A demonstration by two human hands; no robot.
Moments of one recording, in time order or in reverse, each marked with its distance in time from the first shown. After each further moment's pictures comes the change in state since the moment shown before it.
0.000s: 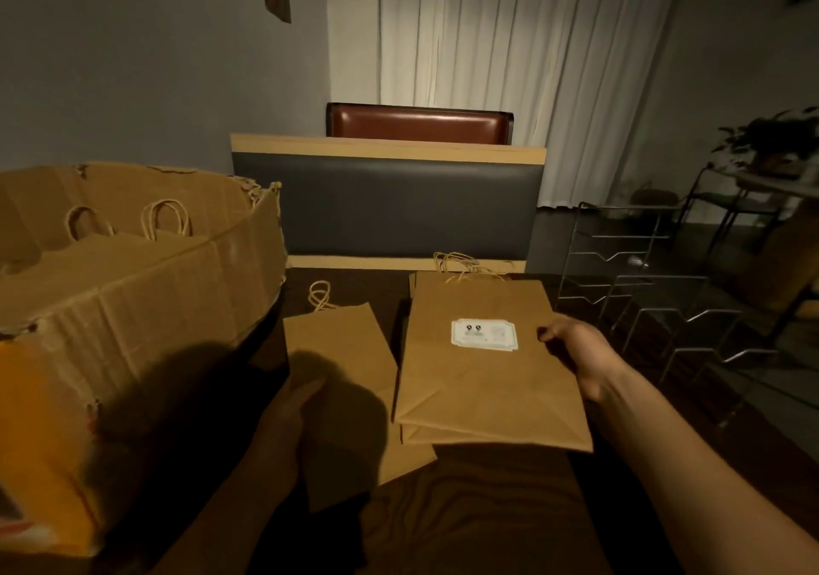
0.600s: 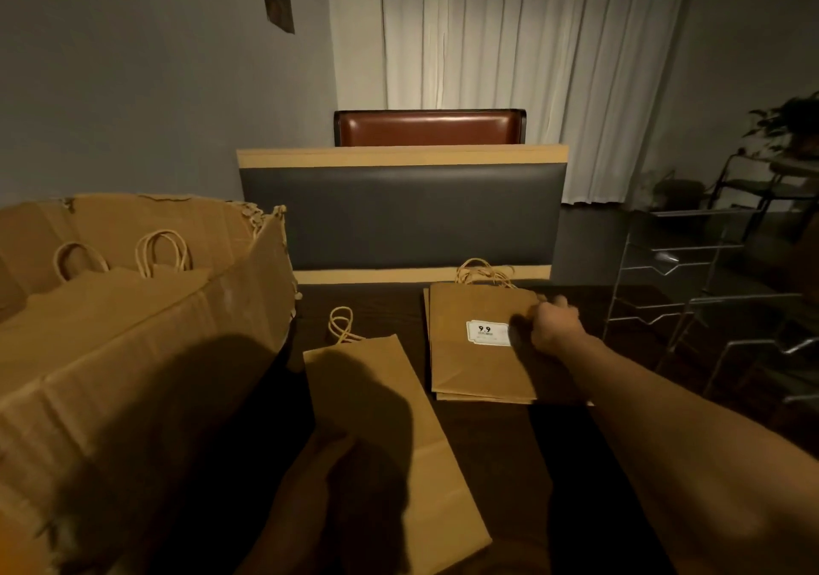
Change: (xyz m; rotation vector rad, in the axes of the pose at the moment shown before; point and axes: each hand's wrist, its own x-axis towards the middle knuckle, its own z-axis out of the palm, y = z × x) left_hand 0.031 0.003 0.003 -0.014 -0.035 0.014; right_hand 0.166 -0.004 0.062 -1.263 0.167 -0.100
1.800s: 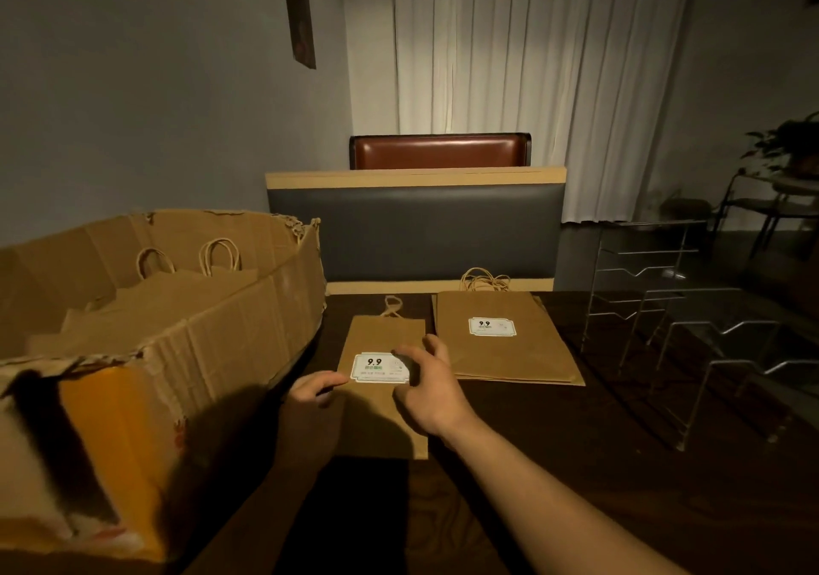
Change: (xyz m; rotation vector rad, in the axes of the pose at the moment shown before) left_hand -0.009 0.021 -0.039 0.872 0.155 0.635; right_hand -0.225 -0.111 0.034 0.757 -0.155 -0.437
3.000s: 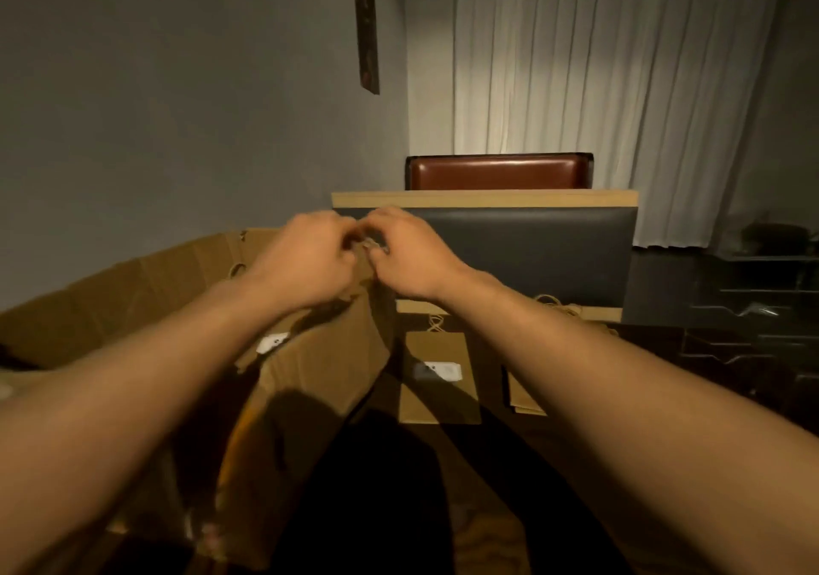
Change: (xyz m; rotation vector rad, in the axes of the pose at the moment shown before) left_hand 0.085 0.165 -0.150 0.806 -0.004 0.544; right_hand 0.061 -0.209 -0.016 -0.429 0.044 -0.683
